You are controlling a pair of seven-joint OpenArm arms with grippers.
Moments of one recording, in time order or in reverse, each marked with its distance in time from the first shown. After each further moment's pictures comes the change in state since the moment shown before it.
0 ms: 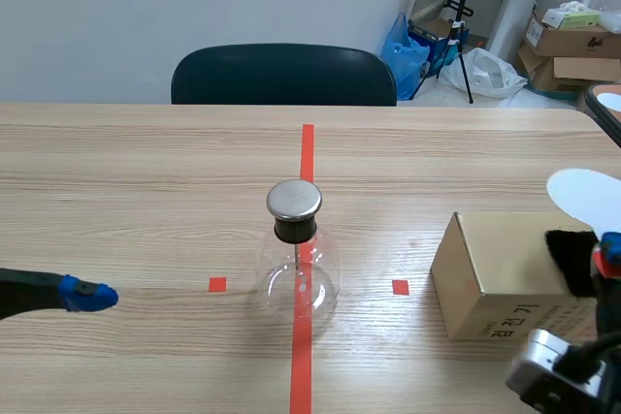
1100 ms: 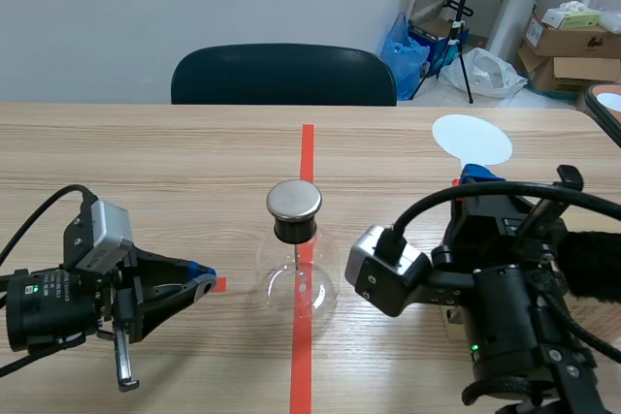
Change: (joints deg) left arm -52.5 11.8 30.9 -48.9 0.0 -2.3 3.9; right arm 9.8 0.0 -25.1 1.5 -10.1 8.0 -25.2
